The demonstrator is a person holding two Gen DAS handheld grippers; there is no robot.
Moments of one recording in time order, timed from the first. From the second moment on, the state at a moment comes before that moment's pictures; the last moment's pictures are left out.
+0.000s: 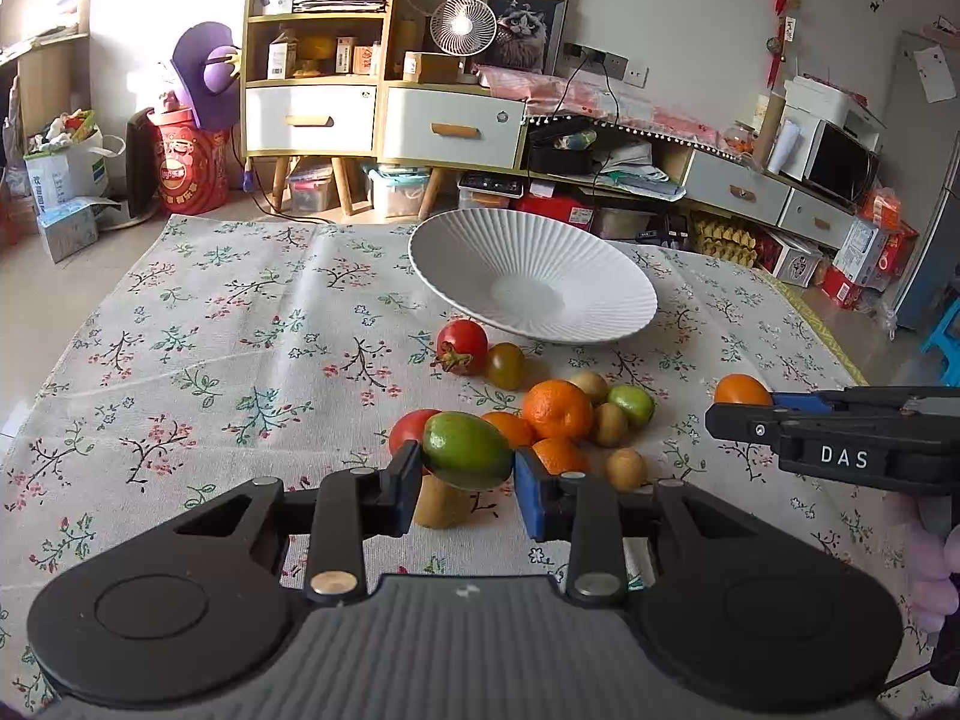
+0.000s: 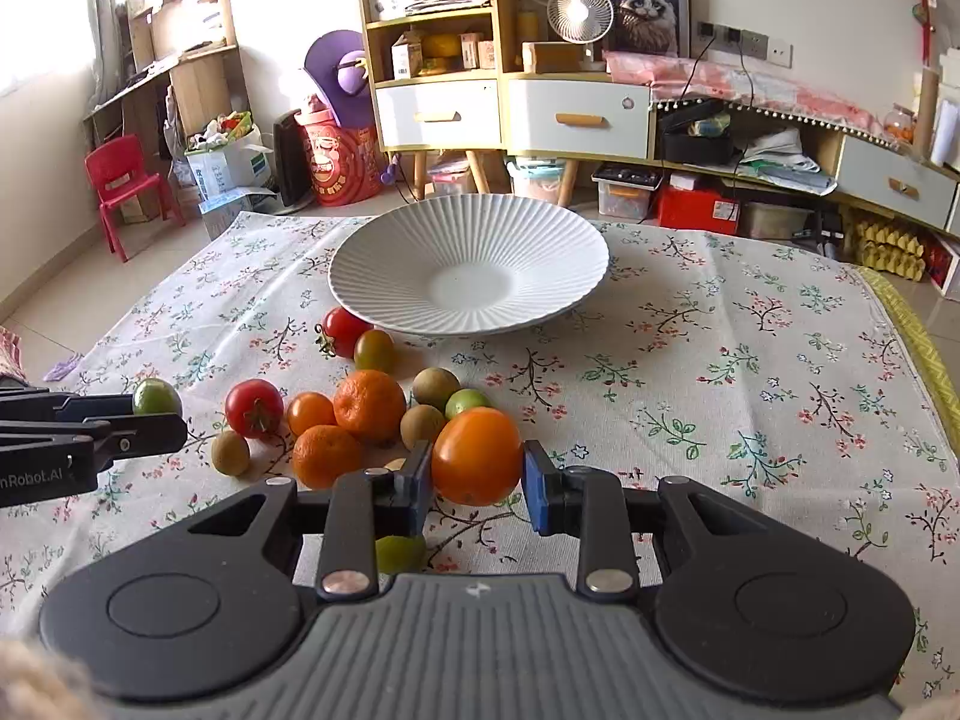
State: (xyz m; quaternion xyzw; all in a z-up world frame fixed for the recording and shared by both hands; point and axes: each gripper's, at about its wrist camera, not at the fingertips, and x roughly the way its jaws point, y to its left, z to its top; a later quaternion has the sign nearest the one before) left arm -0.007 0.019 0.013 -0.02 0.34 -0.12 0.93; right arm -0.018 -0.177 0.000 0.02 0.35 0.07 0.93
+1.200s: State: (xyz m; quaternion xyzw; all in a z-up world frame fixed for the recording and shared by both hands) left arm 0.137 -0.045 -0.016 0.04 0.34 -0.20 0.92; right arm 0.127 -0.199 -0.010 0.09 0.35 0.16 0.92
